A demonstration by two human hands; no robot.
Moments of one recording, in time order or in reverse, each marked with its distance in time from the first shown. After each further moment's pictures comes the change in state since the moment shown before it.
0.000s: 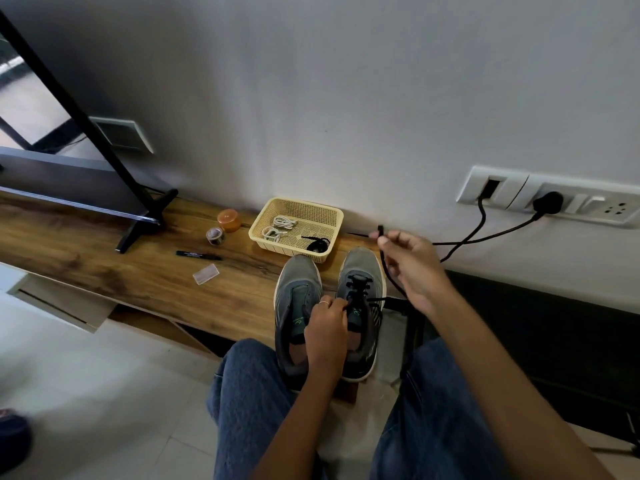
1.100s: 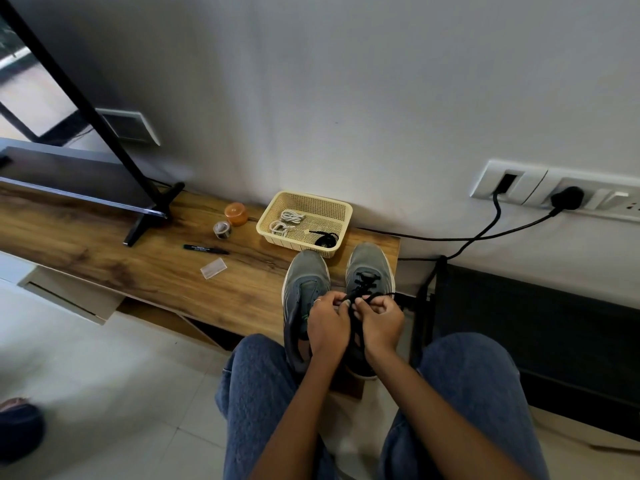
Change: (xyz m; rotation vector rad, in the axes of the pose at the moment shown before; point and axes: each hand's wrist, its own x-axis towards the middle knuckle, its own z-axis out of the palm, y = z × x) left_hand 0.016 -0.013 -0.003 -0.289 -0.097 -0.333; right_hand 0.008 0.147 0.064 0.037 0.460 0.125
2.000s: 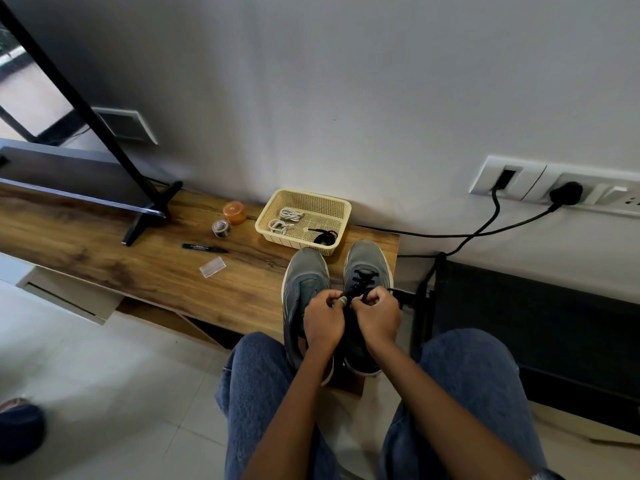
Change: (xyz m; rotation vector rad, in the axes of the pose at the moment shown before) left_hand 0.007 0.001 -0.005 -0.071 -0.038 -0.116; right_hand 0.004 -0.009 -0.002 -0.441 -0.034 -0.170
